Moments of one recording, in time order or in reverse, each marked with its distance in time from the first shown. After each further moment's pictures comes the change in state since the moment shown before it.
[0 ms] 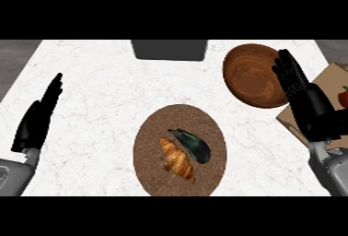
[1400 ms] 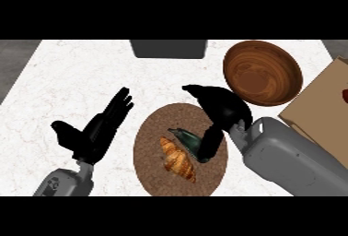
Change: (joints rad) left arm 0.040 -0.328 -0.073 -0.103 0.287 -0.230 -0.060; right arm -0.498 0.092 0.481 0.102 0.383 0.428 0.804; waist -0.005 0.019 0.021
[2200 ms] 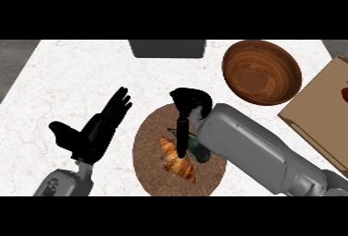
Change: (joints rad) left arm 0.011 -0.019 0.030 0.003 -0.019 -0.022 -0.005; right arm -0.155 0.245 0.019 0.394 -0.097 0.153 0.169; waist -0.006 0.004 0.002
